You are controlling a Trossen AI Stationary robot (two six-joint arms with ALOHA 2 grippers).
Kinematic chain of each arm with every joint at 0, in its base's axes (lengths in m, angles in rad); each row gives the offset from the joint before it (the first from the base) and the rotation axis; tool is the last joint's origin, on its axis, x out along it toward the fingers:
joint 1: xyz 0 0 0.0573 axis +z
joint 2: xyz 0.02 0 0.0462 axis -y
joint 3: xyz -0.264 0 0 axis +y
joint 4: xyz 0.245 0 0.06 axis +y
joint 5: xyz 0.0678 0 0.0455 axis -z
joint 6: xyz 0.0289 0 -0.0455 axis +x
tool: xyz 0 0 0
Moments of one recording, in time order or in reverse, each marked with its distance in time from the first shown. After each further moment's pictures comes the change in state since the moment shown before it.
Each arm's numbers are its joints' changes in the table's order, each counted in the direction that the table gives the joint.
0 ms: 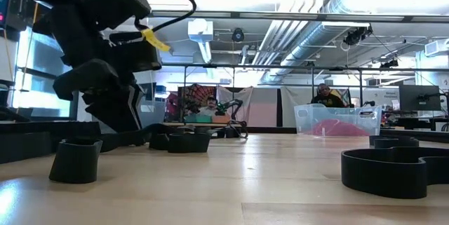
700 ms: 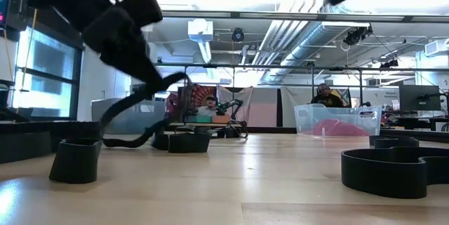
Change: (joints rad) left arm -0.020 0.212 0.002 -0.044 -0.176 0.059; right arm -0.206 -0.037 0.000 -0.400 0.393 -0.655
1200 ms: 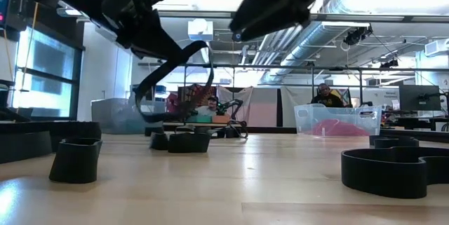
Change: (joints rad) left arm -0.007 0.011 0.000 -0.204 -0.029 0.044; right arm -0.233 -0.237 0.000 -0.502 -0.006 -0.279
